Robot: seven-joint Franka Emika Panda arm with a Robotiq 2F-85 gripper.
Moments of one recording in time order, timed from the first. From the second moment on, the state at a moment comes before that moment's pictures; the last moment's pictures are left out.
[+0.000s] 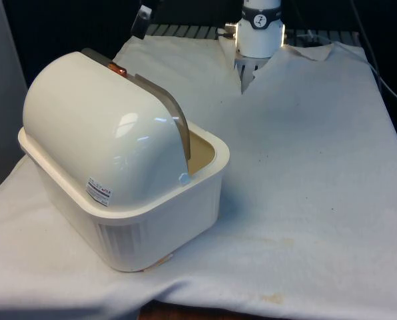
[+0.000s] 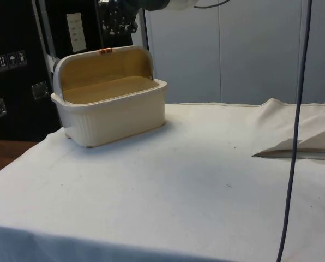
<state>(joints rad) 0.14 0.22 -0.33 -2.18 0.25 3.32 0.84</state>
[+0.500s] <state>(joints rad) 0.14 0.22 -0.35 -2.13 0.25 3.25 0.79</state>
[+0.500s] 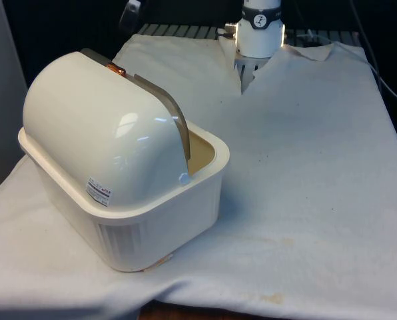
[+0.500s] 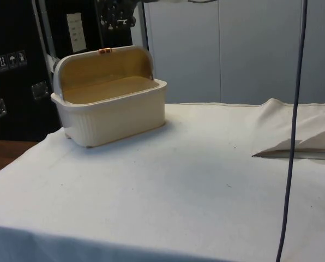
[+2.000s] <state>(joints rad) 0.13 0.22 -0.37 -2.07 0.25 3.11 0.45</state>
